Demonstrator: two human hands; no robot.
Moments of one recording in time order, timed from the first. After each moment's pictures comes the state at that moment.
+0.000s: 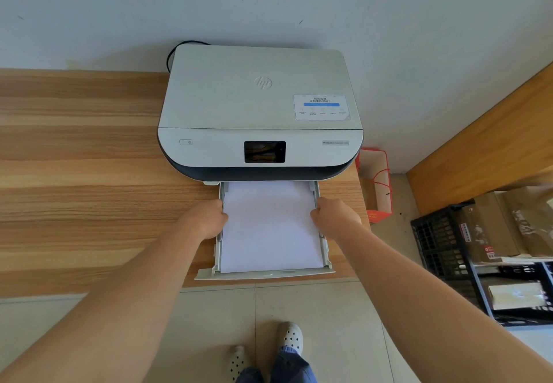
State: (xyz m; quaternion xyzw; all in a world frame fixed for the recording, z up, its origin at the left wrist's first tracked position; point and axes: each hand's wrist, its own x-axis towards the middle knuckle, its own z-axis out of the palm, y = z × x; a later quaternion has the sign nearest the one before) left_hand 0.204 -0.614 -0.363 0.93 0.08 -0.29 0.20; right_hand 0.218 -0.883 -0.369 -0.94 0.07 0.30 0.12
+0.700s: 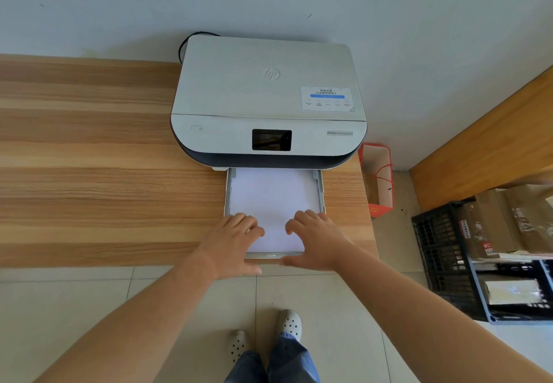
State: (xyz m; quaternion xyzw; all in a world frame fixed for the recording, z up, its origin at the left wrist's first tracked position) left_hand 0.117 -0.633 -0.375 0.95 -0.28 -0.16 0.06; right_hand 0.140 -0.869 -0.359 -0.93 -0.29 0.21 0.08
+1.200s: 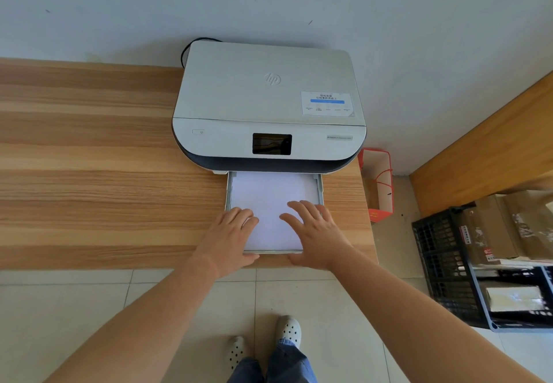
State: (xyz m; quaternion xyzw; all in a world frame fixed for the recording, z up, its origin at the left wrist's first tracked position) left_hand 0.121 -0.633 -0.381 0.97 -0.22 -0.07 0.05; right_hand 0.147 -0.866 -0.366 -0.94 -0.30 0.14 -0.01
